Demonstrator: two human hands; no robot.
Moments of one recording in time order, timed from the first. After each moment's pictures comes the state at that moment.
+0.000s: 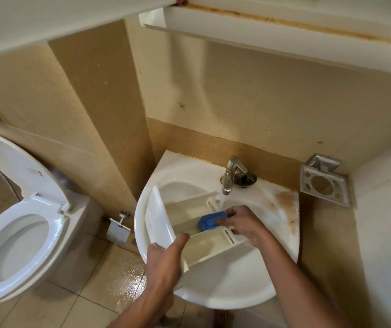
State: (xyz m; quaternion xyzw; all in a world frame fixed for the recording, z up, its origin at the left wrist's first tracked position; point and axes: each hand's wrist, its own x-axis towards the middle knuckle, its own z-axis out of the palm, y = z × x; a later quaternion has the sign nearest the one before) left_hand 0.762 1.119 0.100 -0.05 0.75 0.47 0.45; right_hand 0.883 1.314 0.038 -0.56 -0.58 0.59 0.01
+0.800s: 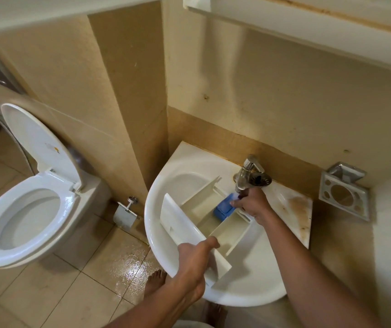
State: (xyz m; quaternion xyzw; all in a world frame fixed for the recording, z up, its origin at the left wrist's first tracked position) left_hand 0.794 1.138 0.066 -0.14 0.63 0.53 0.55; right_hand 0.856 1.356 0.038 -0.57 -0.65 0.50 0.04
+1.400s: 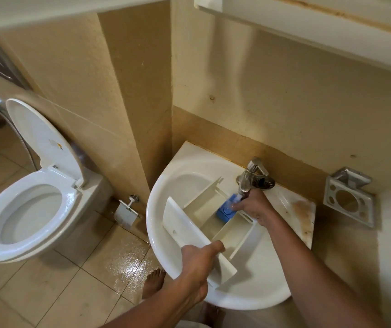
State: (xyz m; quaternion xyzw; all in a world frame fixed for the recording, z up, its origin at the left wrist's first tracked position) left_hand 0.797 1.140 0.051 -0.12 0.65 0.49 0.56; right_hand 0.853 1.359 0.037 -0.55 -0.64 0.54 0.03
